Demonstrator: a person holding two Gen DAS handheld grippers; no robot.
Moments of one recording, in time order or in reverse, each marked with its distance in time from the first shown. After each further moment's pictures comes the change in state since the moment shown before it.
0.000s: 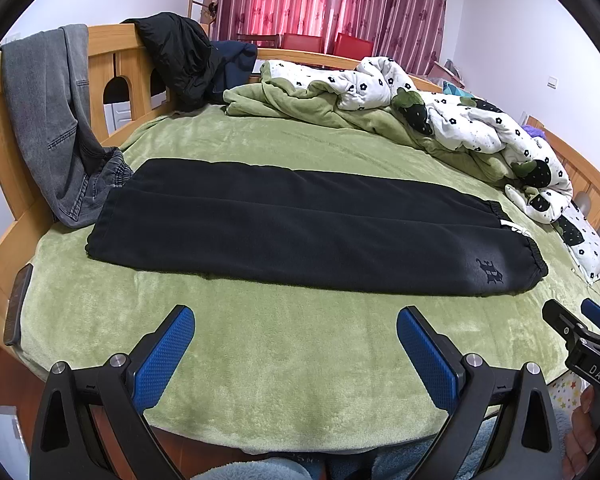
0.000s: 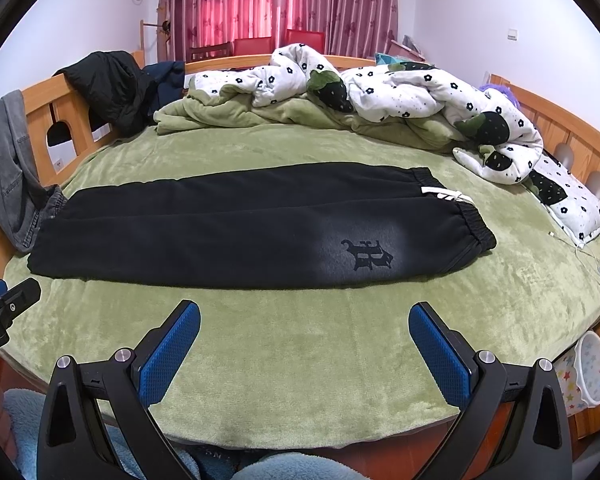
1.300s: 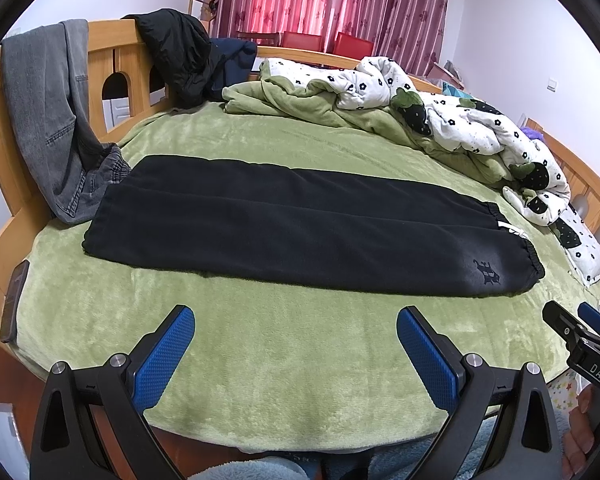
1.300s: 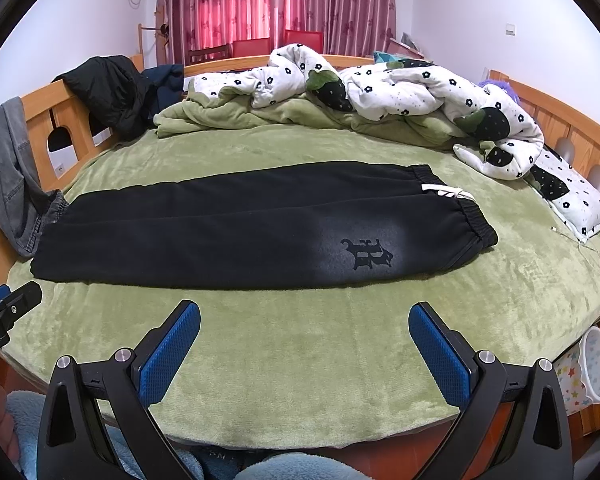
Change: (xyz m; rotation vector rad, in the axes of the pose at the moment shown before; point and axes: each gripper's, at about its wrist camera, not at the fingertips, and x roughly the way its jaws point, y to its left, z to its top) left arm 0.000 -0.003 -0.003 -0.006 0.004 -0.008; right arm 0.002 -0.001 -0.004 0.012 0.005 0.009
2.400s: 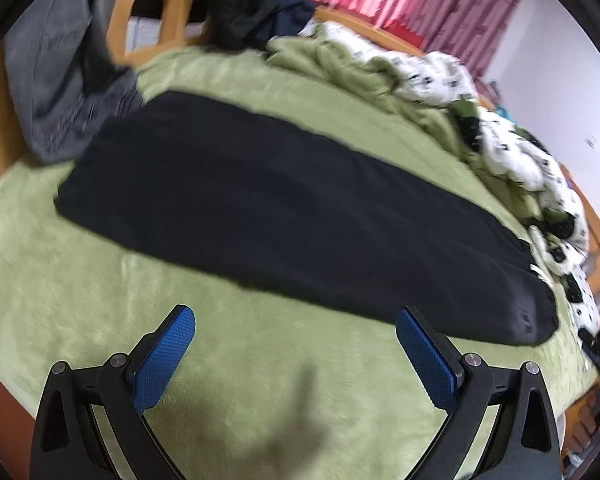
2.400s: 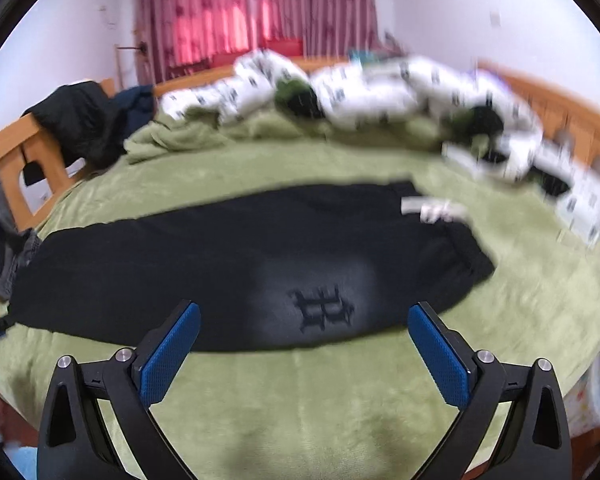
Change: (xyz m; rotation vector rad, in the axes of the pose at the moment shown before) left arm 0.124 0.106 0.016 -0.248 0.137 -0.043; right arm 0.081 -0.079 0.049 0.113 0.013 0.032
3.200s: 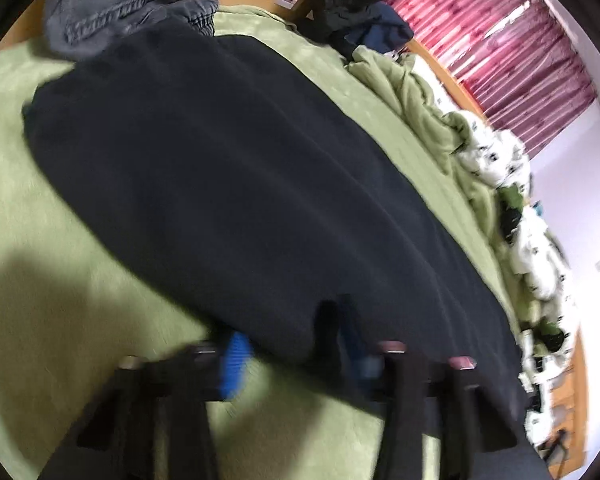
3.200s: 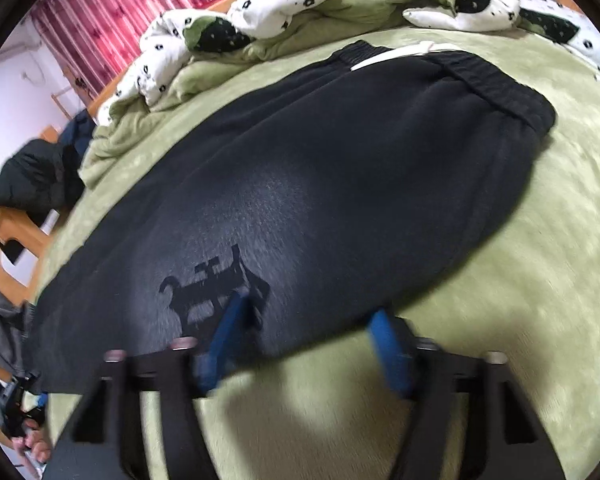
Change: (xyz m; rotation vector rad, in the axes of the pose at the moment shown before) left arm 0.081 0.072 0.025 -0.332 -0.044 -0.047; right arm 0.149 -0.087 -0.034 0.320 0.183 0.087
